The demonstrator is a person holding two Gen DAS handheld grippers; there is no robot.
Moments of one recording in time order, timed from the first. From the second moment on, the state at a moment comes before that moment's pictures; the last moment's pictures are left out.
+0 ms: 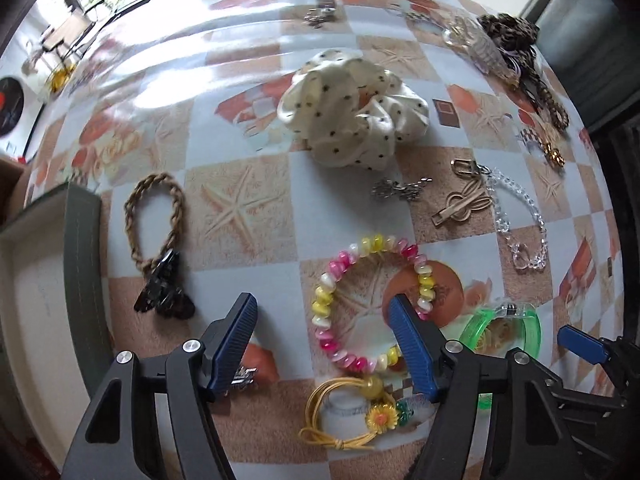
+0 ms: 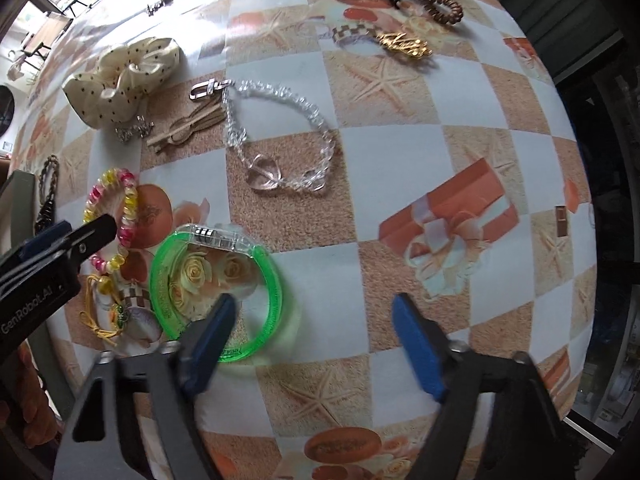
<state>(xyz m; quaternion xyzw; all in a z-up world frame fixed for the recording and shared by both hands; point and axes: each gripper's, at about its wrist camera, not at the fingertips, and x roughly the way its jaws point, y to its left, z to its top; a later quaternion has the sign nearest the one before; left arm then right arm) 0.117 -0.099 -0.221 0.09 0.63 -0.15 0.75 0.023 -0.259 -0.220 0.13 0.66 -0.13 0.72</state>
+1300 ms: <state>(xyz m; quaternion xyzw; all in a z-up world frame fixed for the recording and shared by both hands) 0.088 0.052 -0.090 -0.07 0.54 -0.12 0.83 0.030 -0.177 -0.101 0.13 0.59 -0.01 0.79</state>
